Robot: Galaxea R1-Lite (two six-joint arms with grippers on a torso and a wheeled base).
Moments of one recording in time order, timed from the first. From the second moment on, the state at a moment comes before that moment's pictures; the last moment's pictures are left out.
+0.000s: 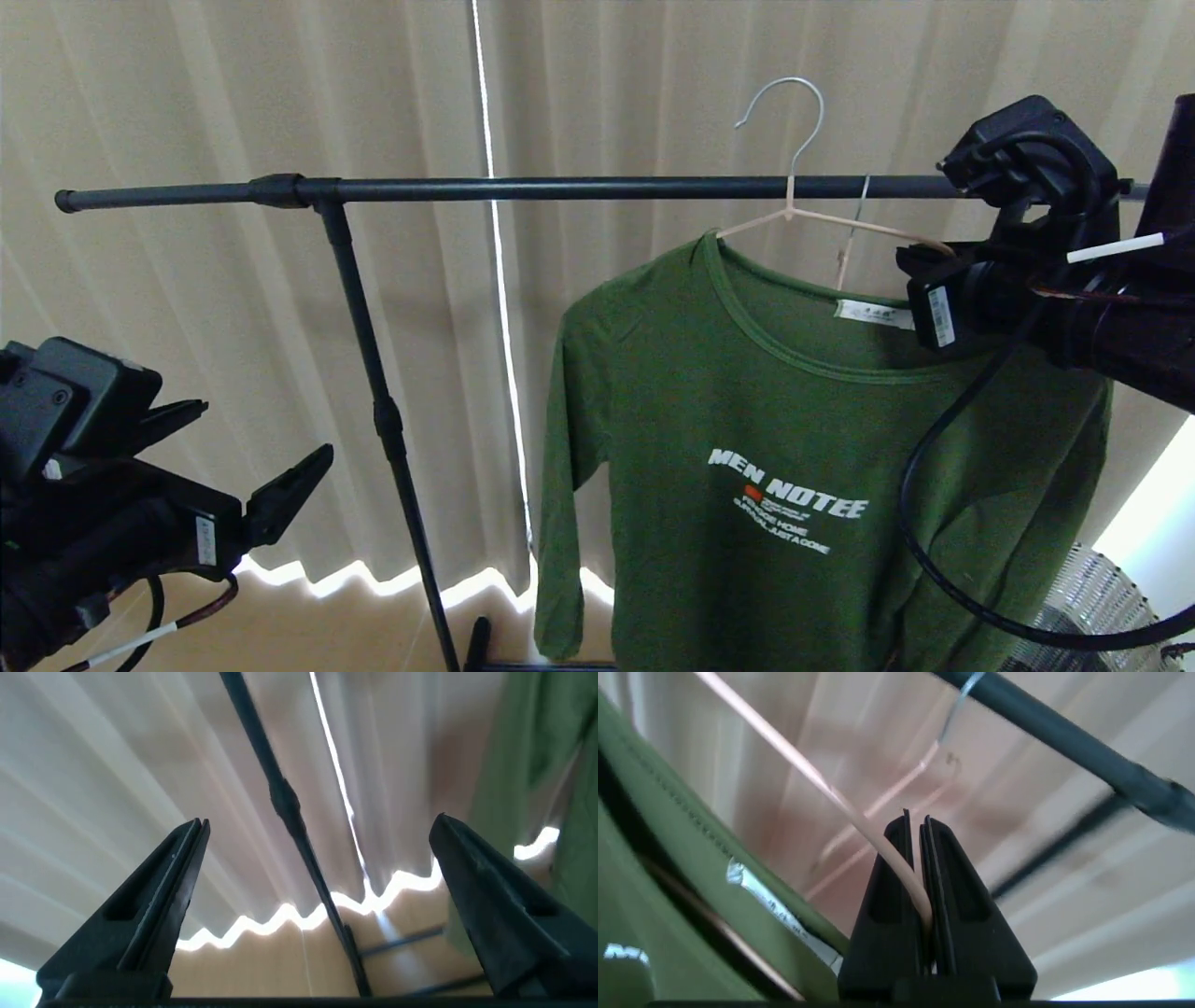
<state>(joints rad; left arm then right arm) -0.33 1.15 -0.35 -0.61 0.20 0.28 0.48 1.49 -1.02 -0.29 -0.43 -0.31</state>
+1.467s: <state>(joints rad) -0.25 1.01 -0.27 -0.61 0.20 0.27 0.54 1.77 -1.26 -0.14 -0.59 -0.28</state>
